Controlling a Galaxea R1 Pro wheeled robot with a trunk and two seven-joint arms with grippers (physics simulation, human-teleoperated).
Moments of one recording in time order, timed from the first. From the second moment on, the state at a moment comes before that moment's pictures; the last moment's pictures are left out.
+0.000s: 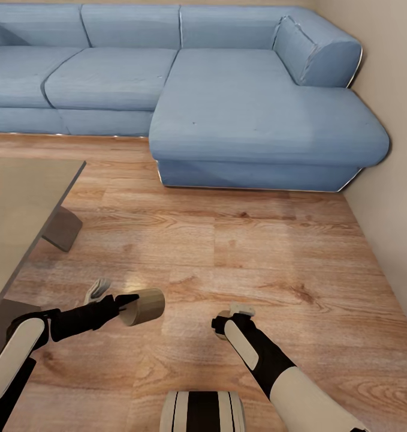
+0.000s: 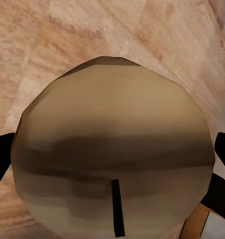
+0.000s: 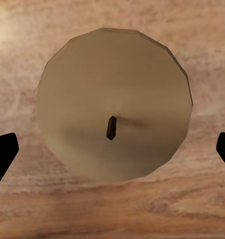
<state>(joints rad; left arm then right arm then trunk) -0.36 0.32 0.04 -1.52 1.26 0.99 0.13 -0.67 0.15 0.46 -0.75 -0.74 0.51 -0.60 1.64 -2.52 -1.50</state>
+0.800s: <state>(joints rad) -0.36 0.32 0.04 -1.52 1.25 0.99 0.13 -0.67 0.15 0.47 -0.75 -0.74 0.48 -0.59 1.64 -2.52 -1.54</state>
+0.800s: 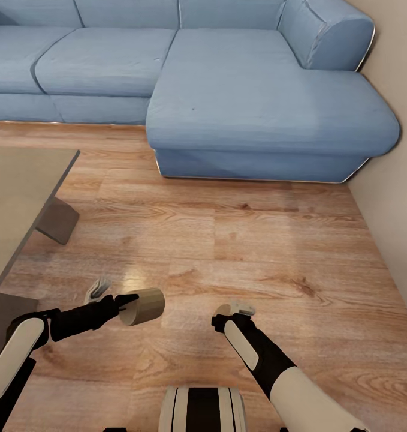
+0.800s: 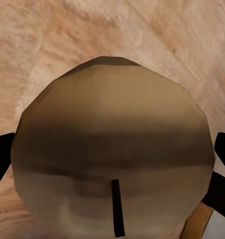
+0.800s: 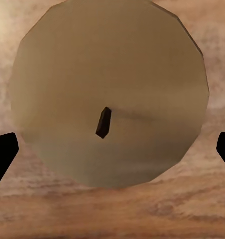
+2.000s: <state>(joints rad) -0.36 0.32 0.04 -1.52 1.26 0.99 0.13 -0.67 0.15 0.47 -0.75 -0.74 0.48 -0.59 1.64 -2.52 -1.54</state>
